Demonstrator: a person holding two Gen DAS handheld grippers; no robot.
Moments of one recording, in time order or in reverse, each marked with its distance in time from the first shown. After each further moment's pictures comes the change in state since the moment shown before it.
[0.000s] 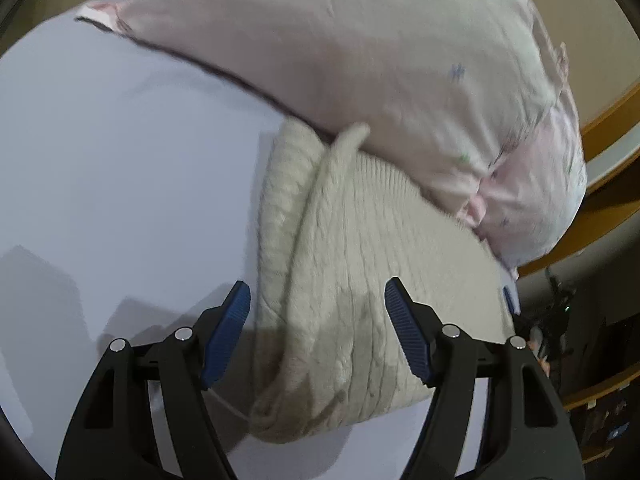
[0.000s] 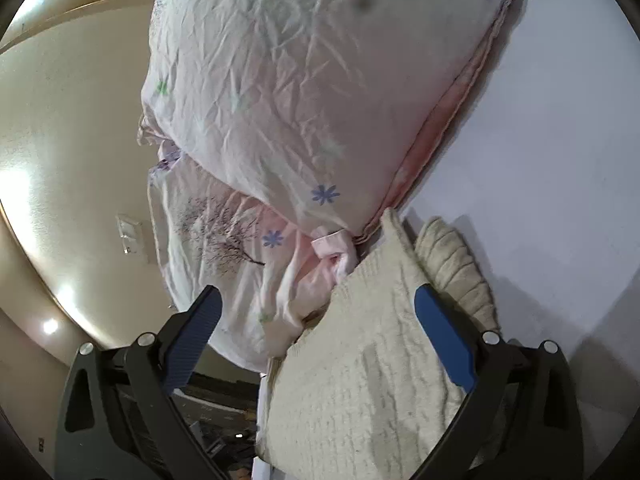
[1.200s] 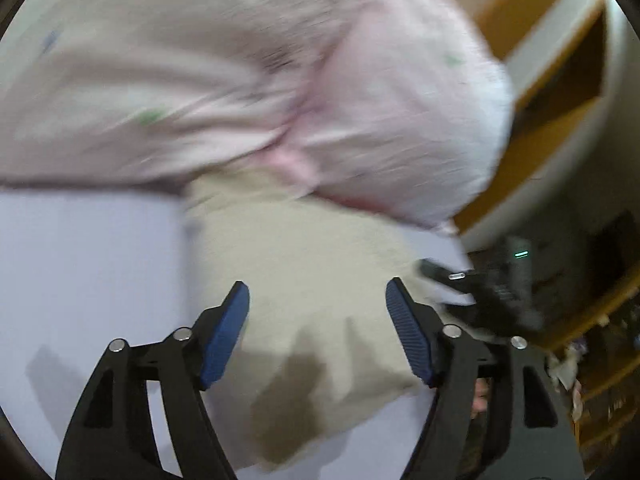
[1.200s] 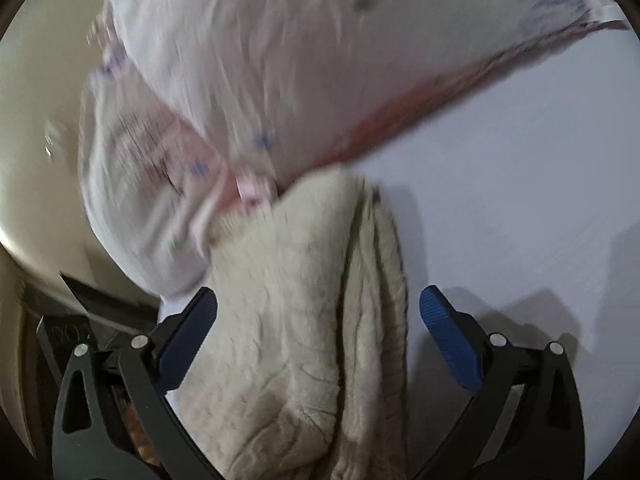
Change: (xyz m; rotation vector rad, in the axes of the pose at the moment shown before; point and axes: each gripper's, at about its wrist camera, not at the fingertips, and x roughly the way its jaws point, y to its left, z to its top) left arm 0.095 -0.224 -0.038 0.282 0.038 -0.135; right arm 0.016 0.013 0.010 -0.219 0.321 -0.400
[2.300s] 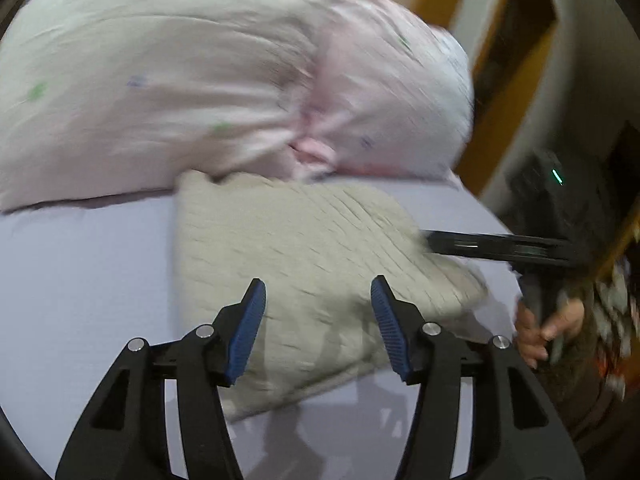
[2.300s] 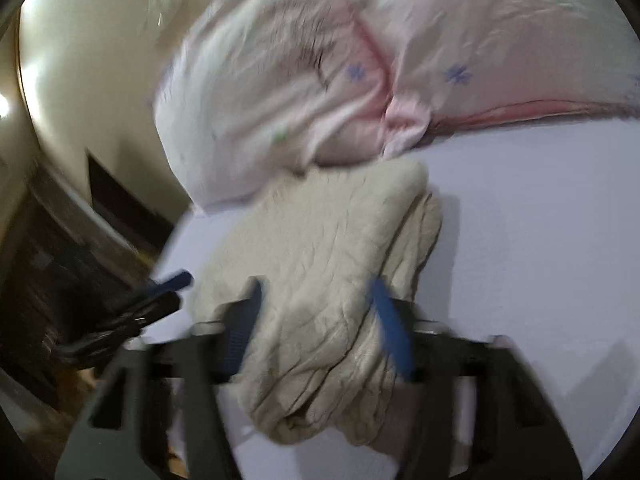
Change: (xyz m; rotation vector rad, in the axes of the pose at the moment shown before) left arm -0.077 0.002 -0.080 0.336 -0.077 0.079; right arm 0.016 0.111 -0.109 -0.440 -0.001 -0.065
